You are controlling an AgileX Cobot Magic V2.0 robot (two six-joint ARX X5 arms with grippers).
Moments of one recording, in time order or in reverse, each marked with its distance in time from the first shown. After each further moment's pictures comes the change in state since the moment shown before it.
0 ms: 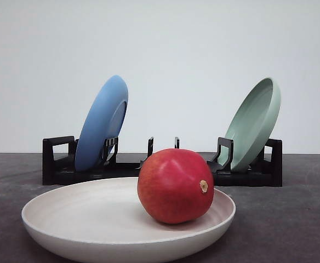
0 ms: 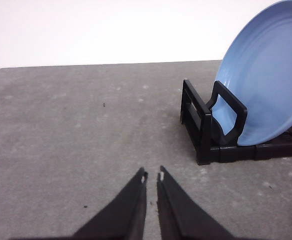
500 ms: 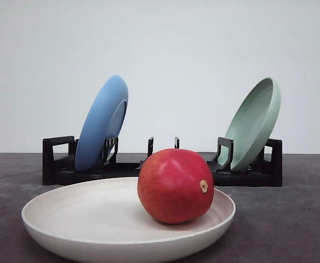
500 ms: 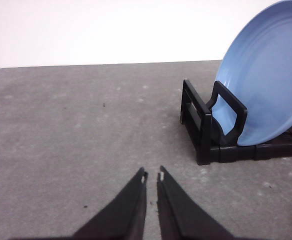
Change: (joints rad) left_arx 0.000 0.000 0.000 0.000 0.000 0.000; right_arx 0.000 0.000 0.000 0.000 0.000 0.000
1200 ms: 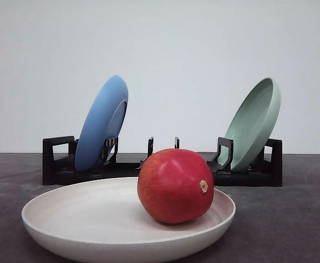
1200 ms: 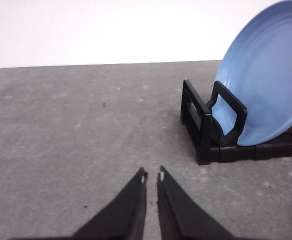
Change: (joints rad) left_arx 0.000 0.000 0.000 0.000 0.000 0.000; right_arx 0.000 0.000 0.000 0.000 0.000 0.000
